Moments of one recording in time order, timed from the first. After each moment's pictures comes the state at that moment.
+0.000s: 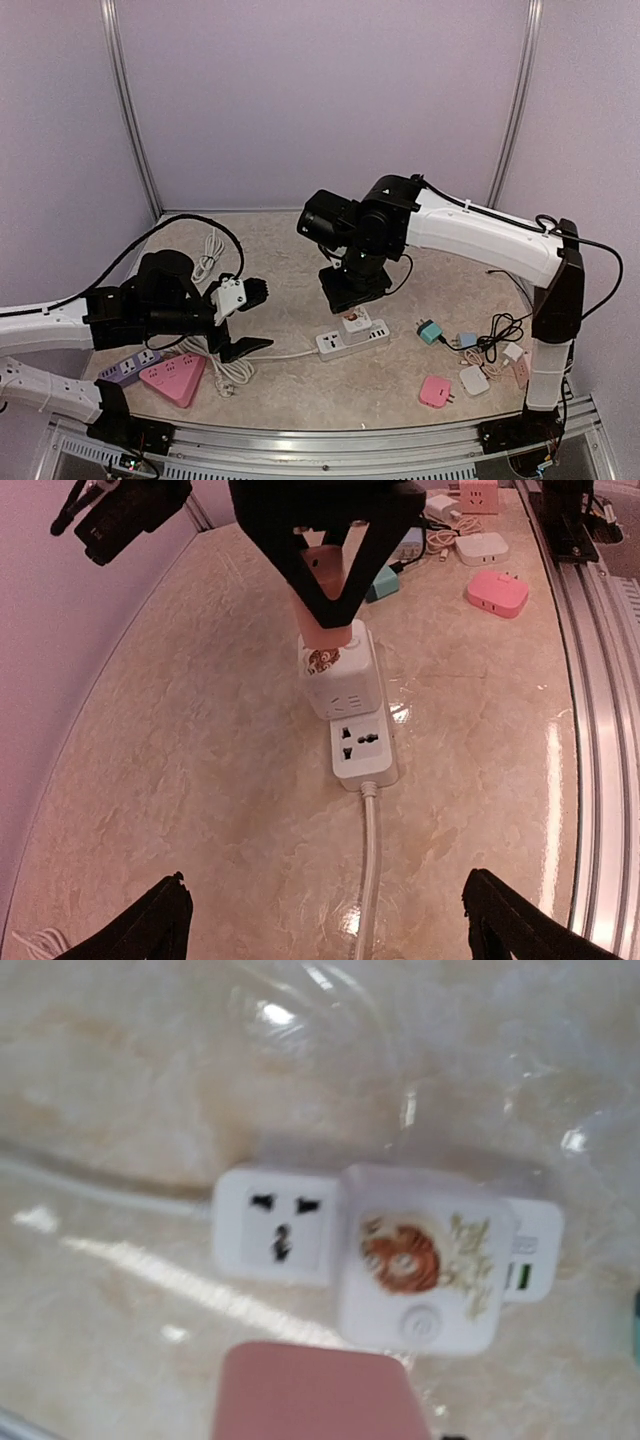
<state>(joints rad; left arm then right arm) -0.95 0.98 0.69 -0.24 0.12 0.46 1.10 1.98 2.00 -1.33 0.17 0.65</state>
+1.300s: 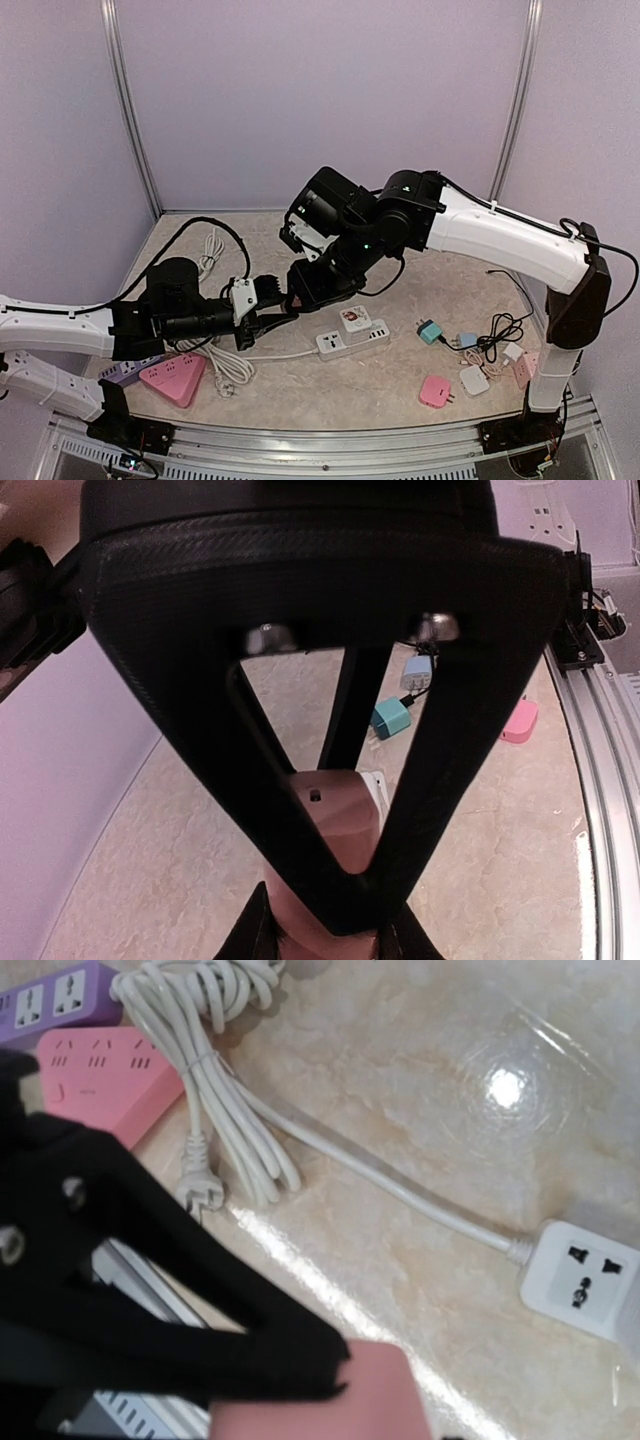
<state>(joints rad) -1.02 1.13 0.58 0.34 0.15 0.46 1.18 1.88 1.96 -1.07 -0.07 0.57</state>
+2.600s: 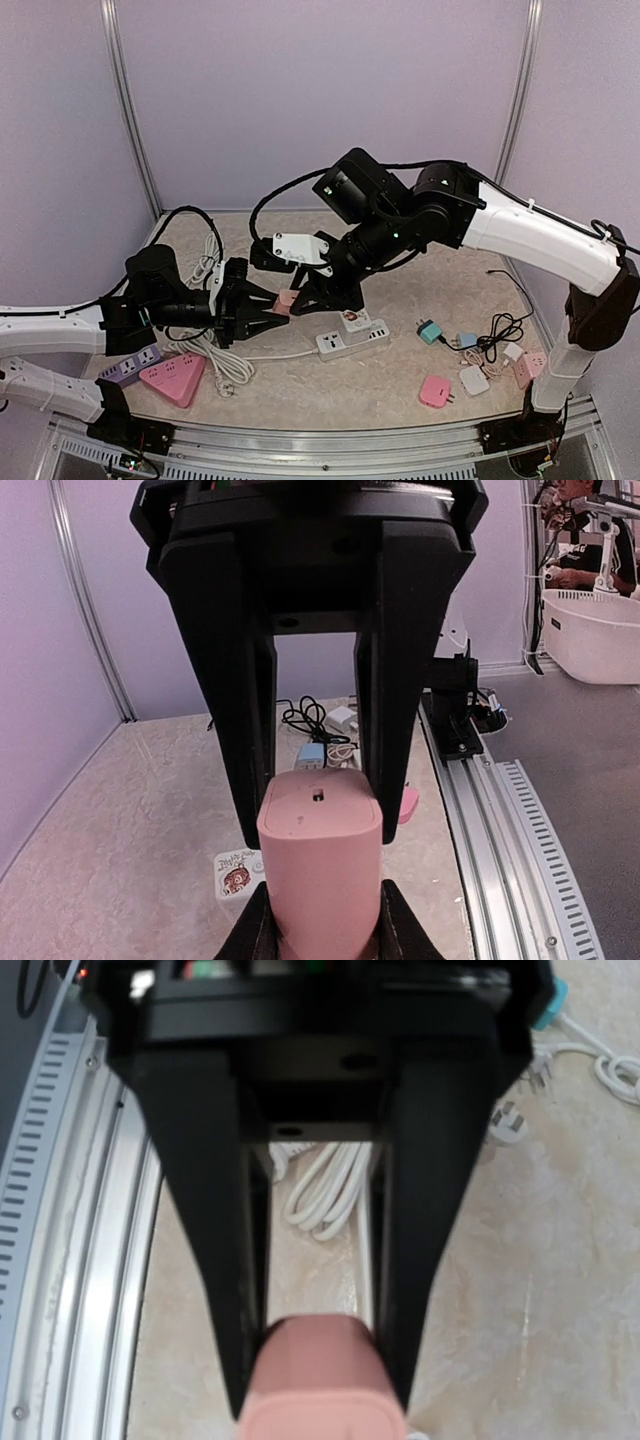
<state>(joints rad) -0.91 1.07 0.56 0.42 0.56 0.22 1.18 1.75 1.88 -0.97 -0.23 -0.45</state>
